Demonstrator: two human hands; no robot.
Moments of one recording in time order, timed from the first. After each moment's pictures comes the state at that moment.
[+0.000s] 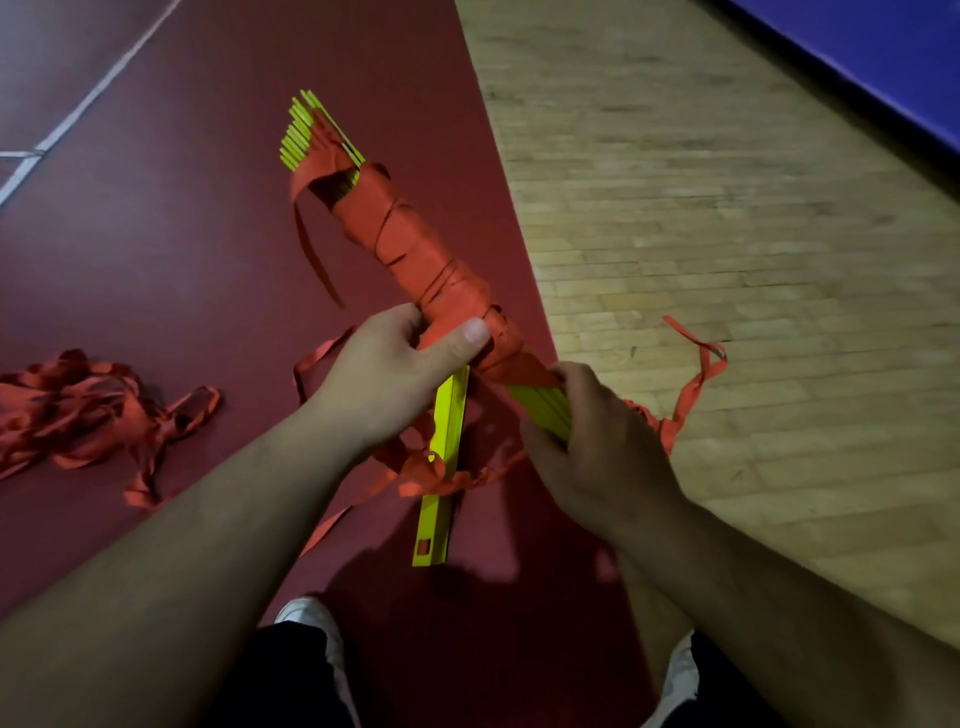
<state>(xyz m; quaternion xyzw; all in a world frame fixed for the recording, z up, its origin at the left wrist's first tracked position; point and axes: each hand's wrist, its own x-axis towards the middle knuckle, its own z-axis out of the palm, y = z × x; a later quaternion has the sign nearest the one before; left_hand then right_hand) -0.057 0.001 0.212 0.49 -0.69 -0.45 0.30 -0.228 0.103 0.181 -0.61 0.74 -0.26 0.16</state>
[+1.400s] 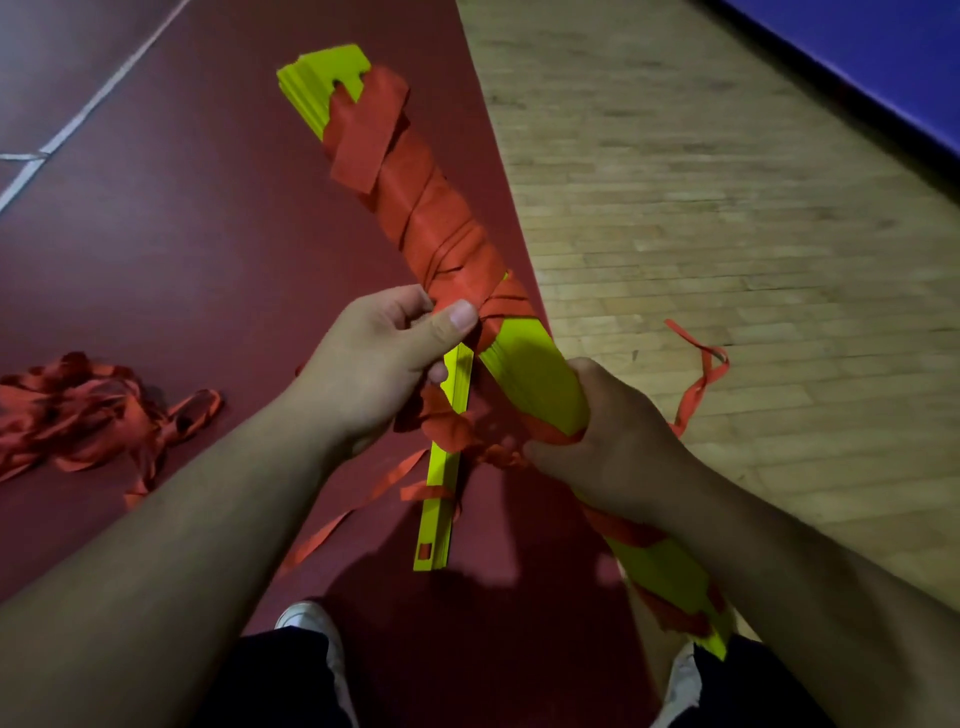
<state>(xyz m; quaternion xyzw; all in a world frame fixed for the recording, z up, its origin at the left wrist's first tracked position) -0.056 -0.003 0.223 0.43 -0.59 -0.58 0.35 -0.242 0.092 0.197 -0.57 0.73 -0.25 0.27</state>
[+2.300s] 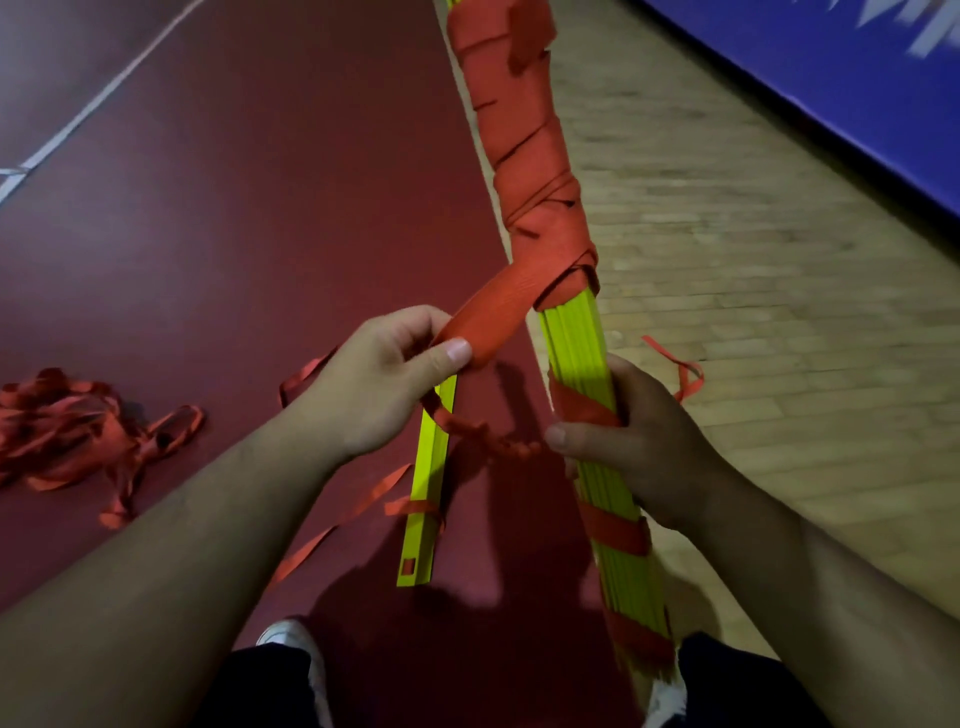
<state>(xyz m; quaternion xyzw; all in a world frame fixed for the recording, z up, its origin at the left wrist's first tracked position) -0.053 -0.007 0.218 0.33 -0.74 -0.50 0.31 -0.267 0.104 0.218 -0.50 0.60 -0.45 0.43</state>
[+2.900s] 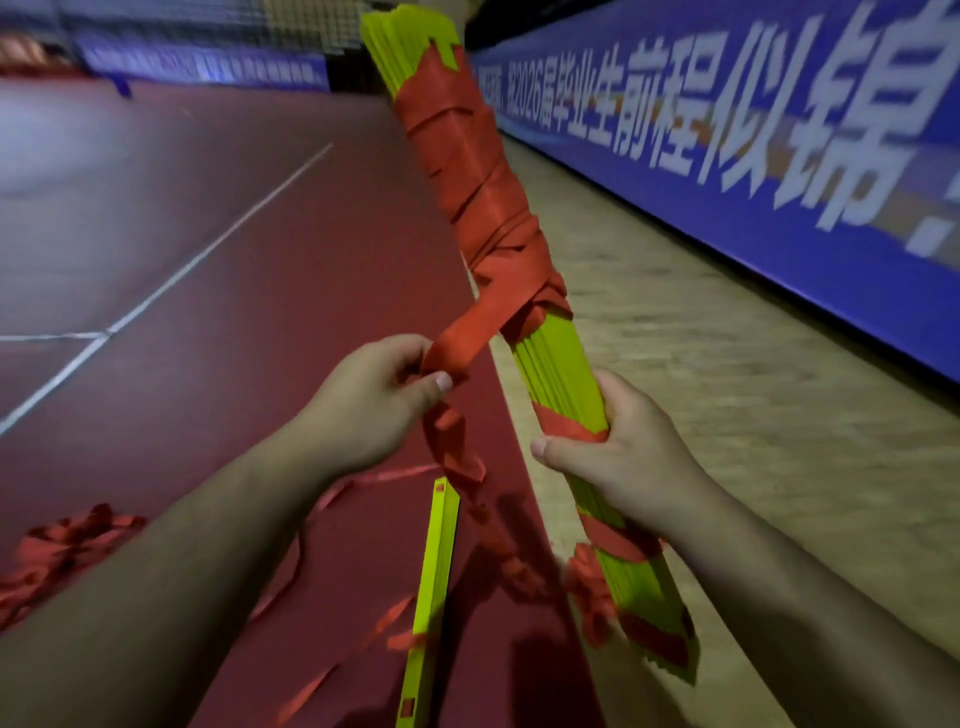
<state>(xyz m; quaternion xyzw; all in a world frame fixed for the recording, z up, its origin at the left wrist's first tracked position) -0.048 0.010 0.373 0.37 -0.82 -0.26 0.34 -0.262 0.124 0.364 -0.59 0.60 -0.48 0.25</state>
